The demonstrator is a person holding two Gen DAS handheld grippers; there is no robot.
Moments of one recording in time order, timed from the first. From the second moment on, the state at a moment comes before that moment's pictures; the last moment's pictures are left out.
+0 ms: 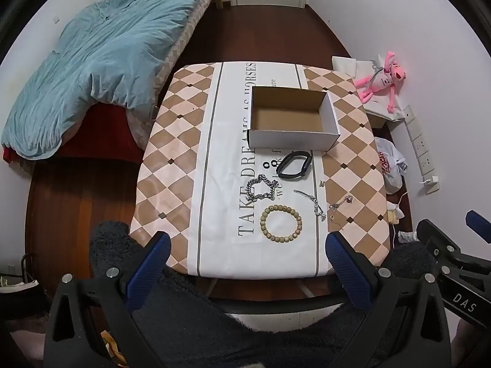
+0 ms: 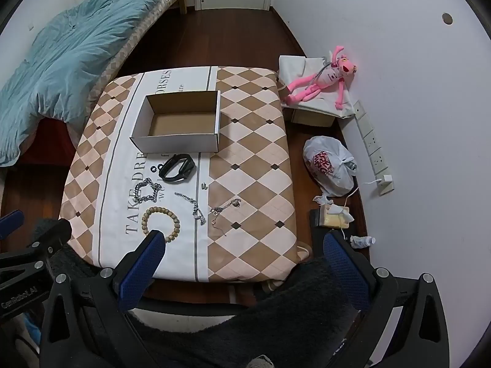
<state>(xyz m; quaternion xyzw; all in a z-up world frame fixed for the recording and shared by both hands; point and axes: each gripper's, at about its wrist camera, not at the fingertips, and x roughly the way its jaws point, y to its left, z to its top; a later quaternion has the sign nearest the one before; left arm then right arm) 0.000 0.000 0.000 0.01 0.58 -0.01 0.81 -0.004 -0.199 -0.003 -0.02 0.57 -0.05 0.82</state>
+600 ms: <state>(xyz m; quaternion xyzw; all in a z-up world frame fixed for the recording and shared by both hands) 0.000 0.000 0.000 0.01 0.58 0.00 0.82 -0.004 -0.196 -0.002 -0.01 0.57 -0.05 0.82</state>
